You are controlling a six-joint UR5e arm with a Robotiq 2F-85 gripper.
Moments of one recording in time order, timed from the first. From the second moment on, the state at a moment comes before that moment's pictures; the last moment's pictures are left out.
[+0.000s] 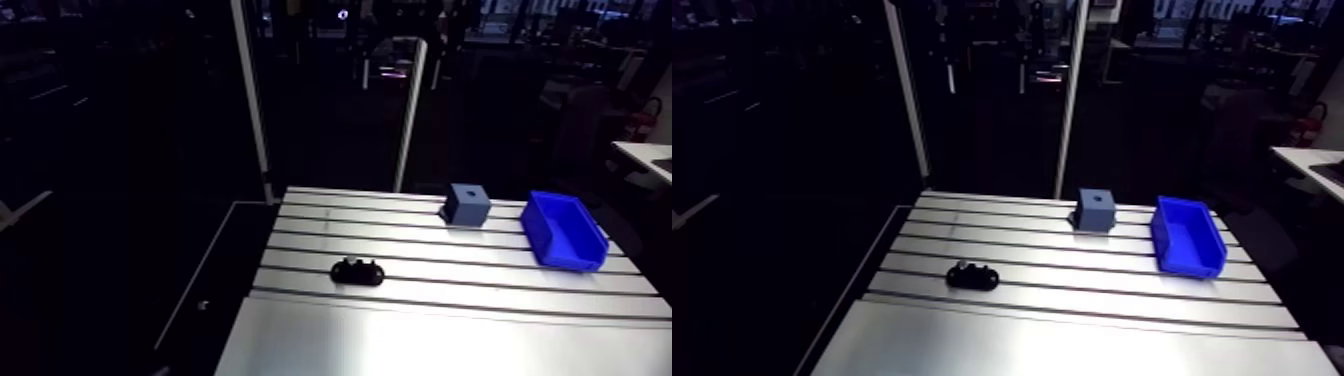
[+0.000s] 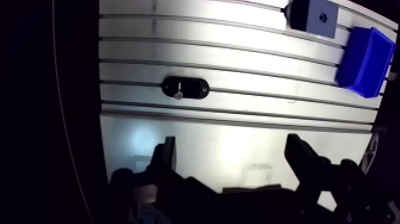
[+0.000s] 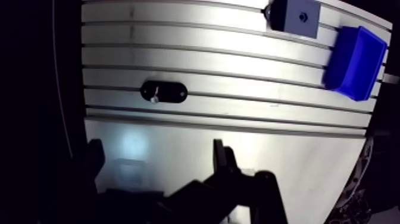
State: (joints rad) arm 0.07 -1.40 1.37 -1.49 -1.59 -1.60
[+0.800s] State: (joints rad) arm 0.13 -1.42 1.65 -1.86 -1.56 -1.52
